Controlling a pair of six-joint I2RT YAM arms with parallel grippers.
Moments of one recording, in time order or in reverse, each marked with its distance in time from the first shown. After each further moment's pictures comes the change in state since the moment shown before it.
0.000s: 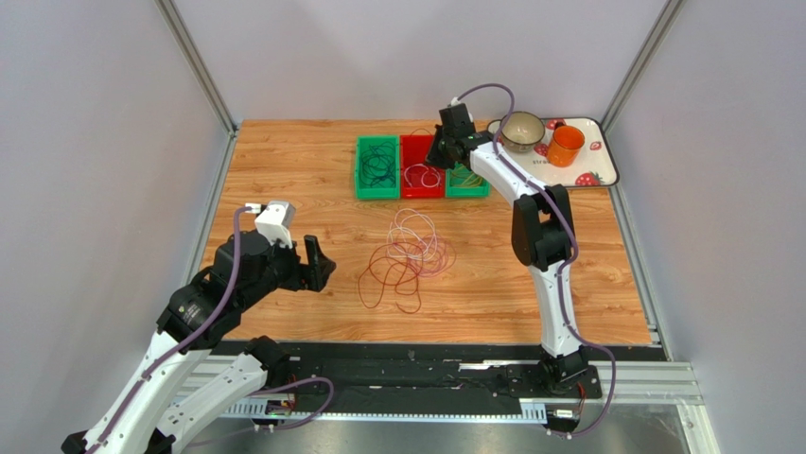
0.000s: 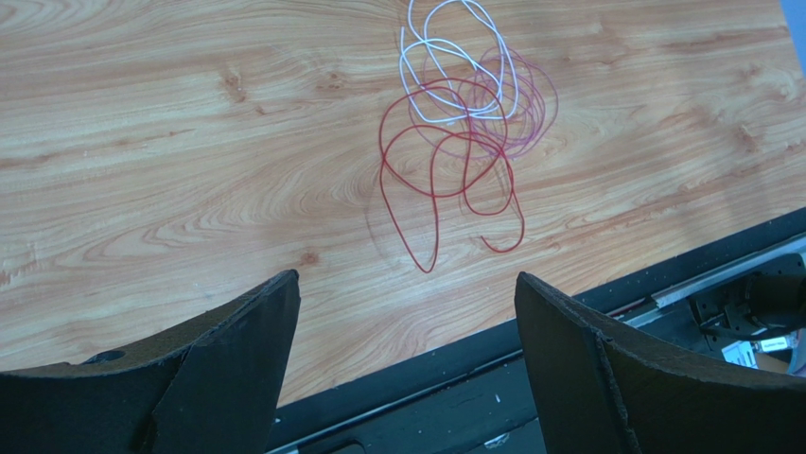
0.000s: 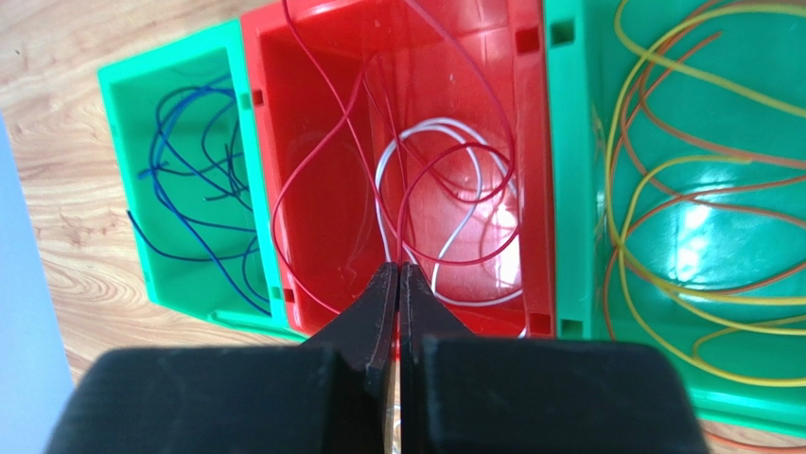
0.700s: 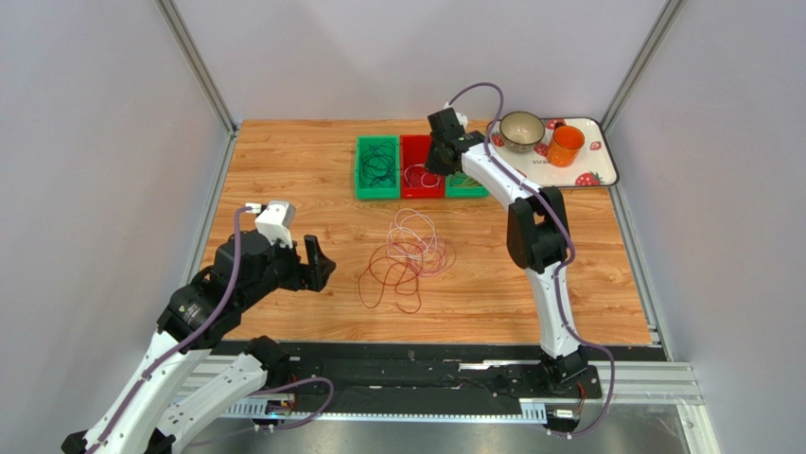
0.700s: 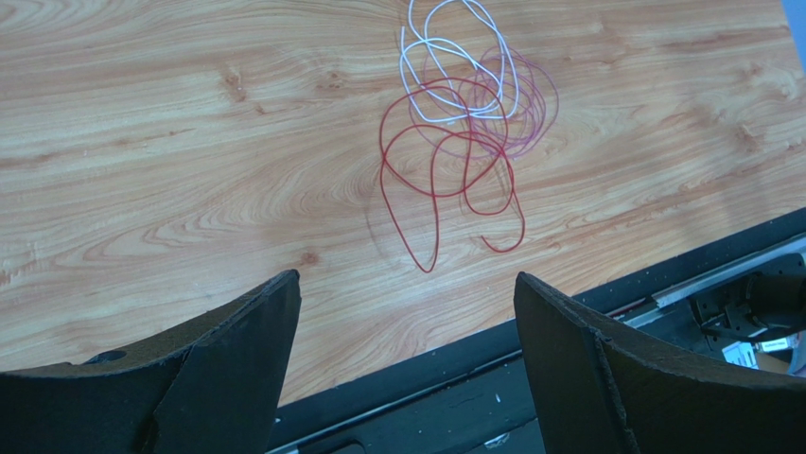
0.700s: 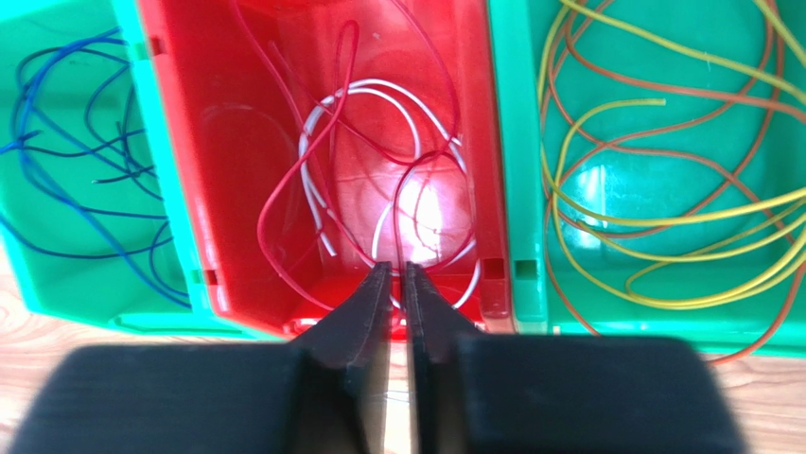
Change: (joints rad) left arm 0.000 0.002 0.000 0.000 0.000 0.000; right arm 0.053 0.000 0.012 -0.129 0.180 -0.061
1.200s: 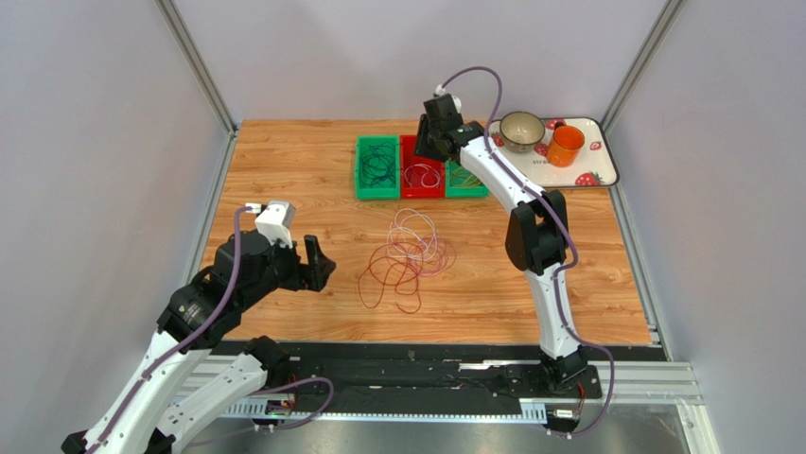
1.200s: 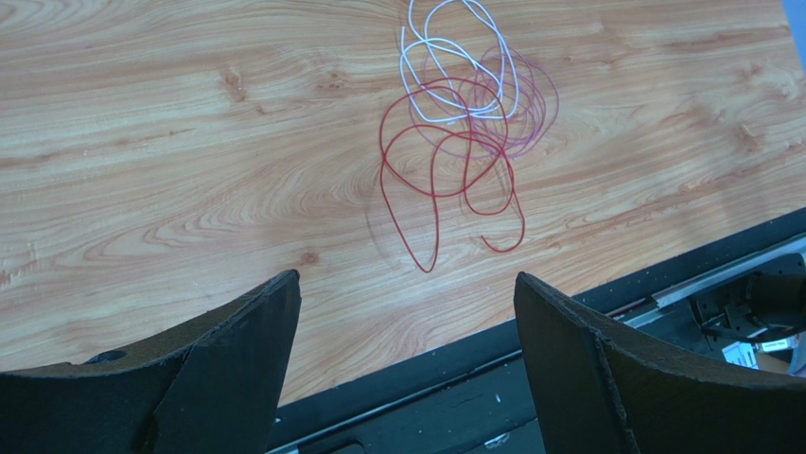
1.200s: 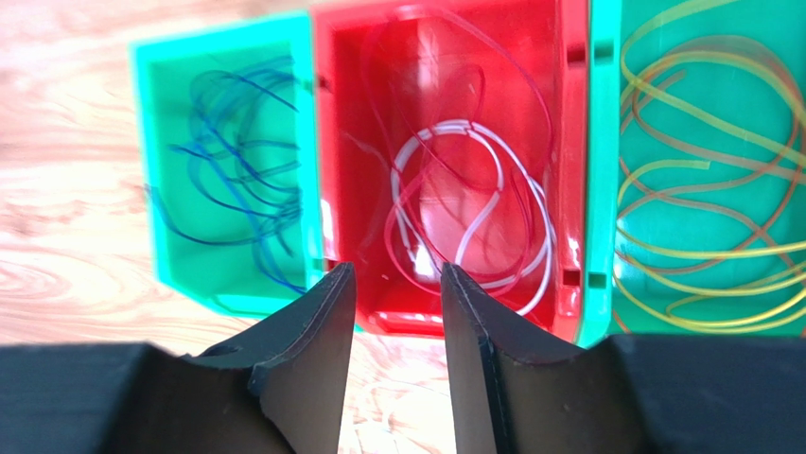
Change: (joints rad) left arm 0.000 0.000 0.000 0.000 0.000 0.000; right arm 0.021 -0.011 0.113 -0.004 -0.023 -0.047
